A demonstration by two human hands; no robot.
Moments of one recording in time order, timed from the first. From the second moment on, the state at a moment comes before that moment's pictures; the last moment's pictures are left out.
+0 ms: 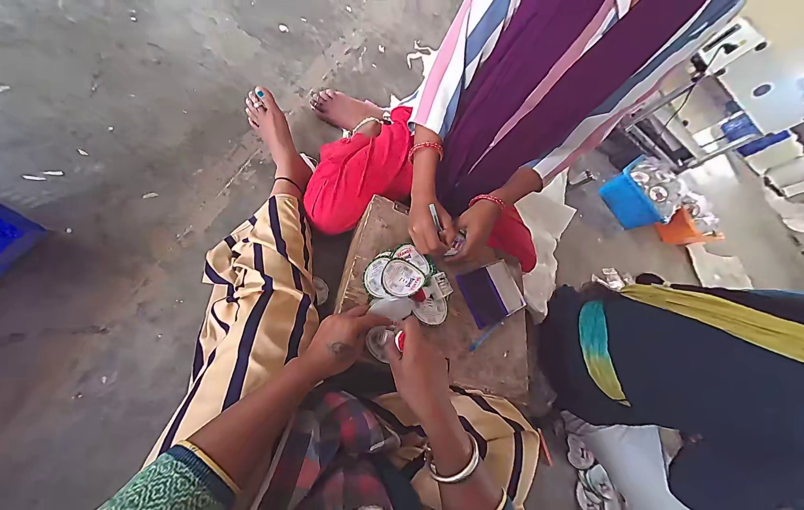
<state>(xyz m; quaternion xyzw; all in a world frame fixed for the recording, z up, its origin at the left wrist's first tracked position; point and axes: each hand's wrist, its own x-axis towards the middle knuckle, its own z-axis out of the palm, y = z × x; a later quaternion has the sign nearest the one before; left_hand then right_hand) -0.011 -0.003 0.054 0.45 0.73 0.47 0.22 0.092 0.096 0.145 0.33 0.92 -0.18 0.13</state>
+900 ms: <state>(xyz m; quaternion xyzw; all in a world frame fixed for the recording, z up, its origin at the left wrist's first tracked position) -0.011 -0.003 0.047 0.45 0.73 0.47 0.20 0.126 0.210 0.168 0.38 0.89 -0.23 -0.10</state>
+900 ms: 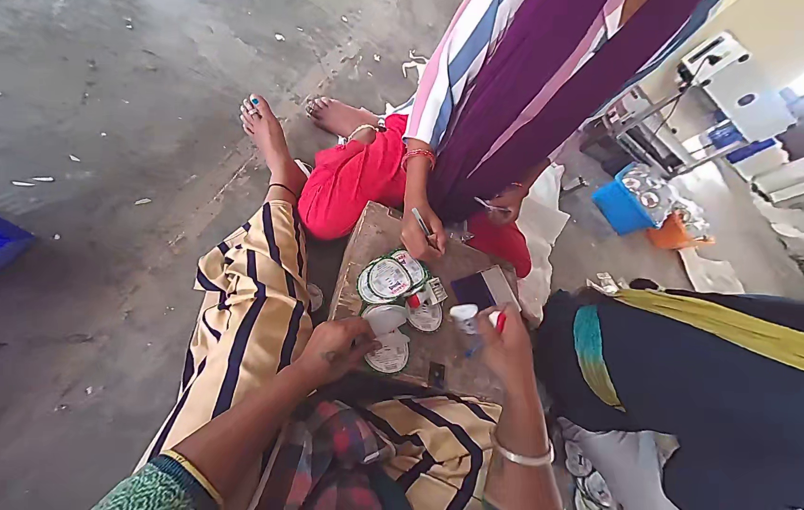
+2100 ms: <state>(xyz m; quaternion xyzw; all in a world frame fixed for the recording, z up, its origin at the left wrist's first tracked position) -0.005 -0.006 0.052 0.48 0.73 0.43 0.19 0.093 0.313 0.140 0.55 0.82 -0.15 0.01</state>
